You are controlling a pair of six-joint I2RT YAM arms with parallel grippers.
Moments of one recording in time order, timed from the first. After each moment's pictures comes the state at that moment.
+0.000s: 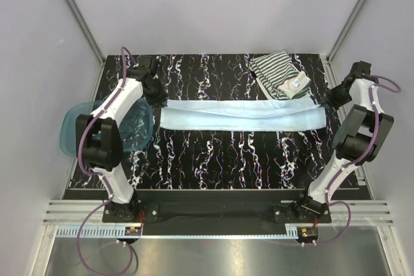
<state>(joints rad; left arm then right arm) -0.19 1.76 1.48 -0.82 0.03 -0.61 -0.44 1.91 1.55 -0.80 -0.17 0.68</state>
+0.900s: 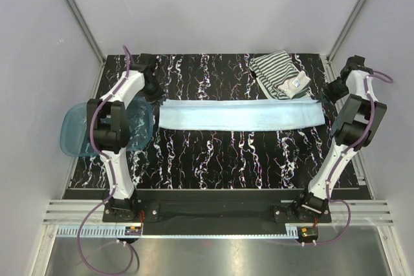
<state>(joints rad) -0.12 2.02 1.66 -0.86 0.00 -0.59 -0.41 2.17 1.83 -0.89 -0.16 0.67</state>
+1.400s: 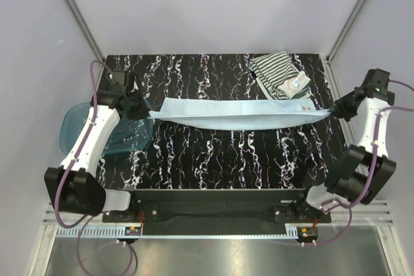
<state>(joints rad) -0.12 1.39 1.29 -0.88 0.01 -0.53 -0.47 1.55 1.40 -0.90 -0.14 0.63</state>
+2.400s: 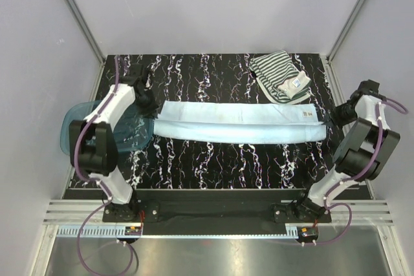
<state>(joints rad) -0.12 1.66 1.32 -0.89 0.05 -0.49 -0.55 1.68 1.25 -0.82 -0.20 0.66</state>
